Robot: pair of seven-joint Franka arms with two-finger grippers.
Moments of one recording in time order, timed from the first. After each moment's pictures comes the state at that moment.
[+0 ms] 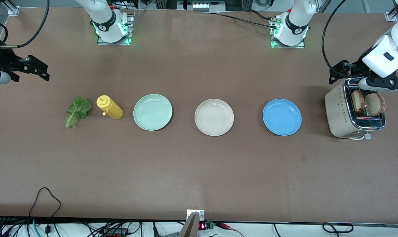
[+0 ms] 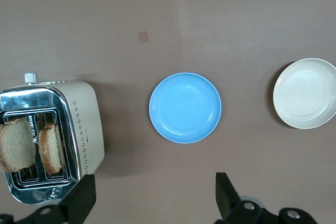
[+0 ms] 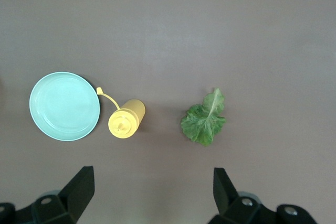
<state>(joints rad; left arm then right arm) -0.06 -0.02 -0.02 -1.65 -0.02 1.60 0.01 0.04 -0.01 0.00 -1.60 -0.02 1.58 -0.04</state>
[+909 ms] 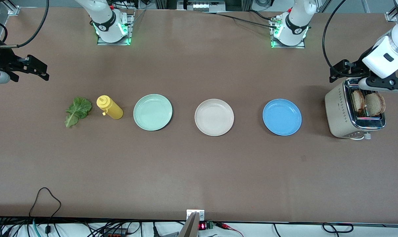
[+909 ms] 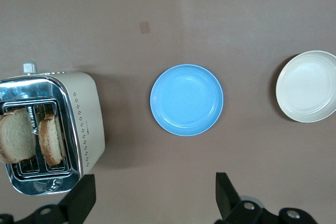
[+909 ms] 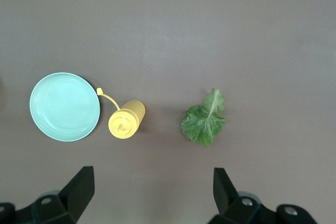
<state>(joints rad) -0.05 -0.01 -0.02 -1.65 -0.02 1.57 0.01 0.04 -0.01 0.00 -1.59 -0.02 1.58 -0.04</state>
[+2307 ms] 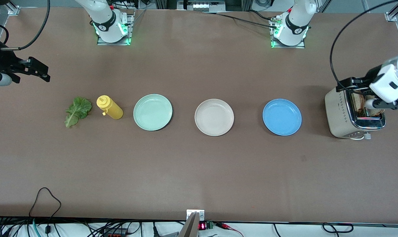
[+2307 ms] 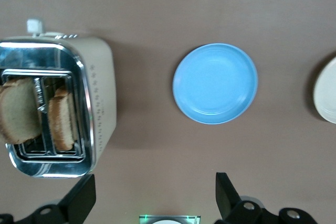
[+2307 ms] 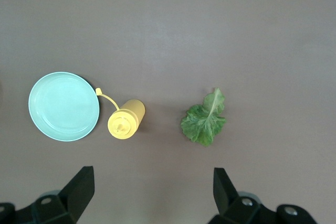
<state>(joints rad) 0.08 0.12 0.00 -1.64 -0.01 1.53 0.01 0.04 0.00 -0.01 -1.59 -0.02 1.59 -0.04</state>
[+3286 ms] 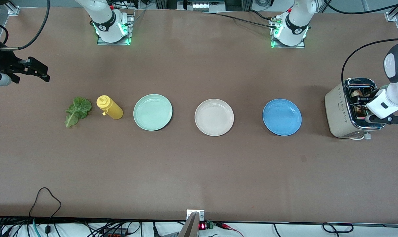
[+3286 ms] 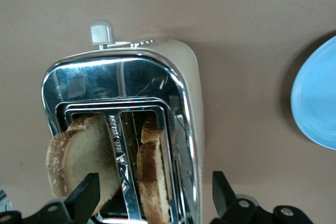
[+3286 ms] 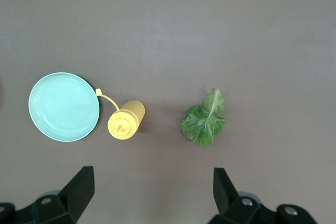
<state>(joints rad) 0.21 0.16 0.00 -1.96 0.24 1.95 0.19 0.04 0.00 -0.01 -1.59 -0.02 1.59 -0.04</state>
